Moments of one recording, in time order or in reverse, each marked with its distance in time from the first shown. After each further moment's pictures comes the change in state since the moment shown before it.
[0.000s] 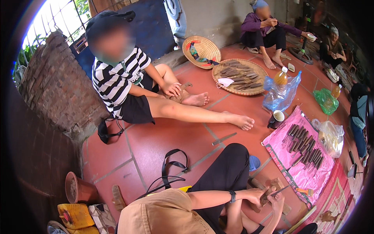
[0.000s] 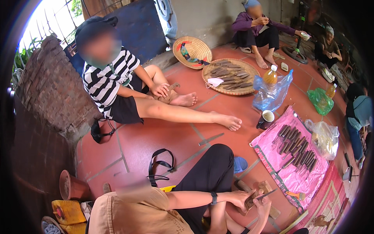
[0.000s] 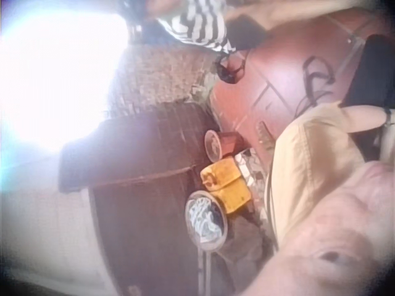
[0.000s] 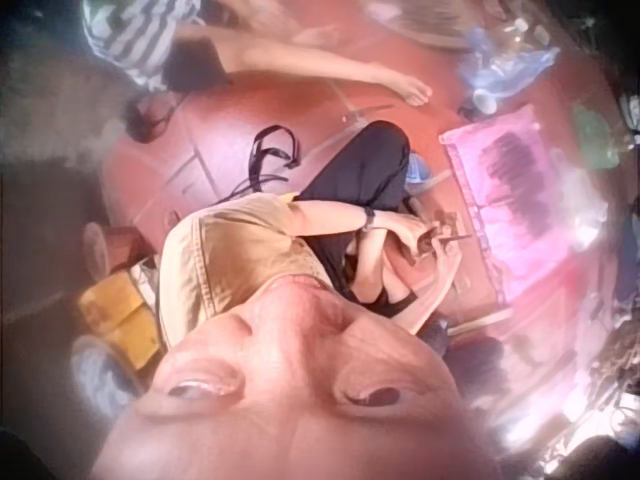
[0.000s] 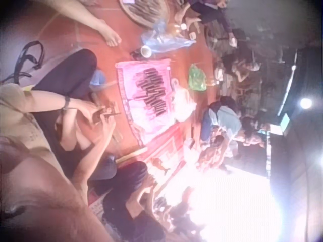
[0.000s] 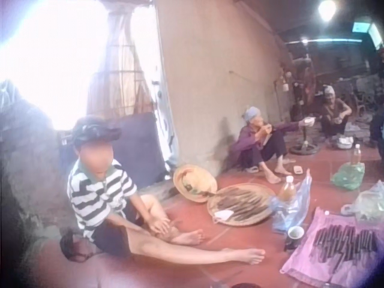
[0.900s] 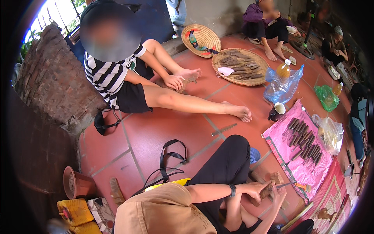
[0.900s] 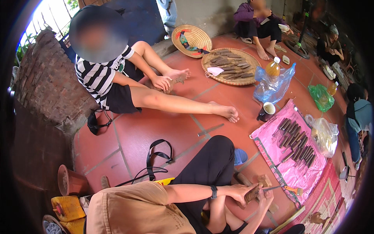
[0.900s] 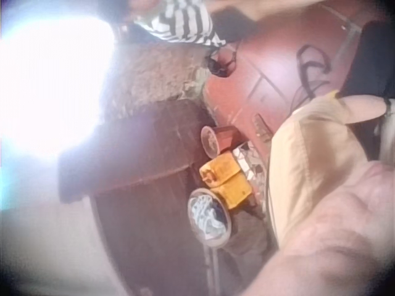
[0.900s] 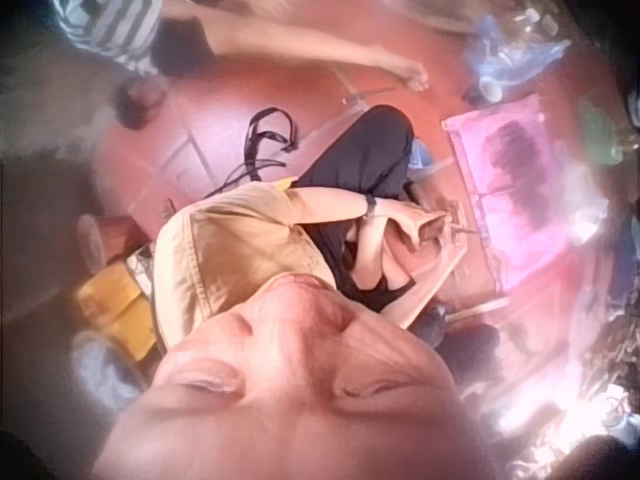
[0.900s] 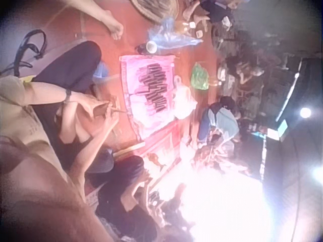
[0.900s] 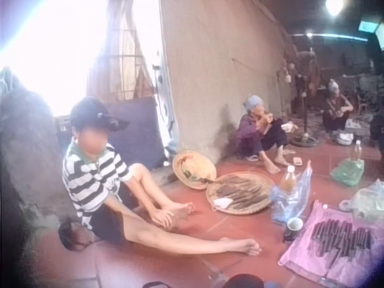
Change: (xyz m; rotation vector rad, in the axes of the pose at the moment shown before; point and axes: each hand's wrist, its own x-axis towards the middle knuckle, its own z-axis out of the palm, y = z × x) left_hand -0.005 0.006 -0.005 -0.032 -0.010 0.030; right_hand 0.012 0.028 0.000 0.127 0.176 -0.112
